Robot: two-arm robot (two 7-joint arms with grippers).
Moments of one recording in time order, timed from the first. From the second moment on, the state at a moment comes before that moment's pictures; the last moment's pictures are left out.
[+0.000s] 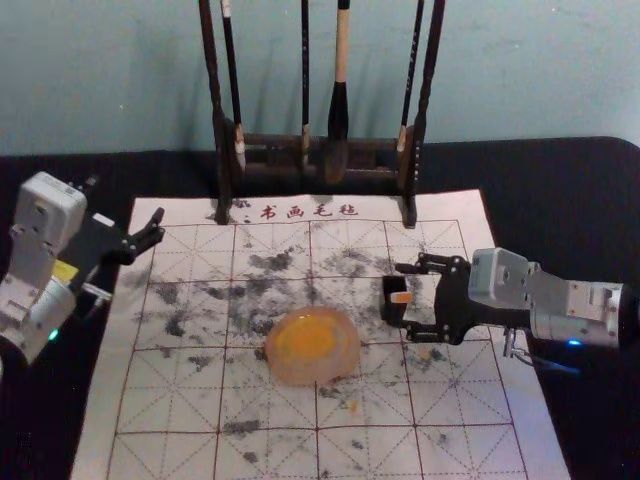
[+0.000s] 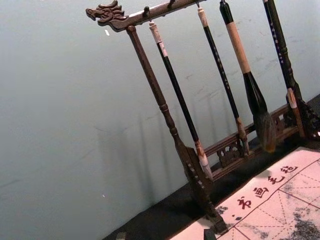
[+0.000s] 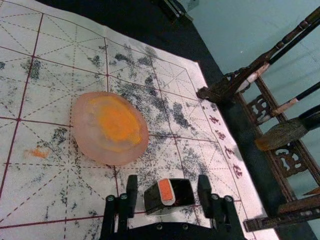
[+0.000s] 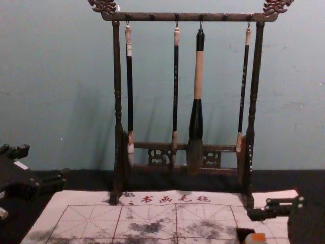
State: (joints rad) left arm -0.20 0.60 0.45 -1.41 -0.25 -0.12 0.03; right arm 0.38 0.62 -0.59 -1.35 0.00 -0.26 0.69
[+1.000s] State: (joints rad) left arm -0.20 0.60 0.45 -1.41 -0.25 -0.12 0.03; right arm 0.38 0.62 -0.59 -1.35 0.00 -0.26 0.69
